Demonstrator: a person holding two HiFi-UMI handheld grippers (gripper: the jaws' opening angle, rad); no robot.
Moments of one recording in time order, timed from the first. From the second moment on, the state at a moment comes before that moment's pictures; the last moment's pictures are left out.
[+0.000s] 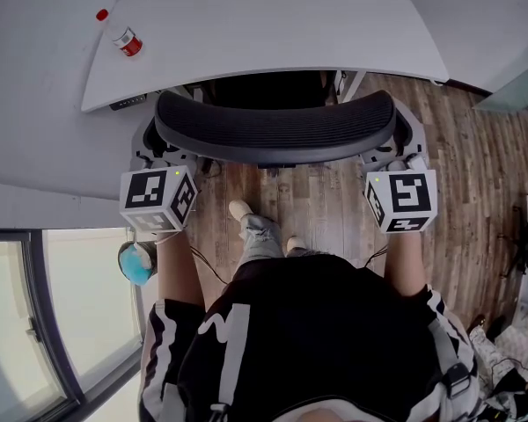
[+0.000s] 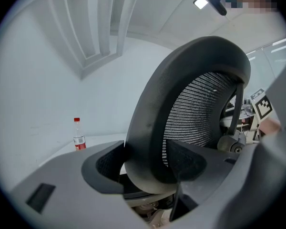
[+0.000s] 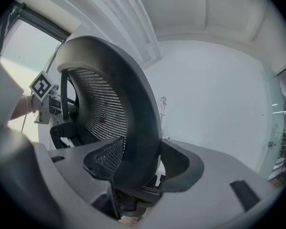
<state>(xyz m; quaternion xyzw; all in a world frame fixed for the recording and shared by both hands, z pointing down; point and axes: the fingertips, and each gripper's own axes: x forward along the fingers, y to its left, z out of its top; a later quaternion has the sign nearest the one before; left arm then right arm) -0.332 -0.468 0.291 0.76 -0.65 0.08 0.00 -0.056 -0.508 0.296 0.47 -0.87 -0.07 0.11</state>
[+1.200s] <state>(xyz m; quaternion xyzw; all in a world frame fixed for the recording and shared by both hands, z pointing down) -0.363 -0.514 0.289 0.77 -0.63 0.09 0.01 -0.086 -0.547 0.294 0.49 -0.86 -0.08 0.11</state>
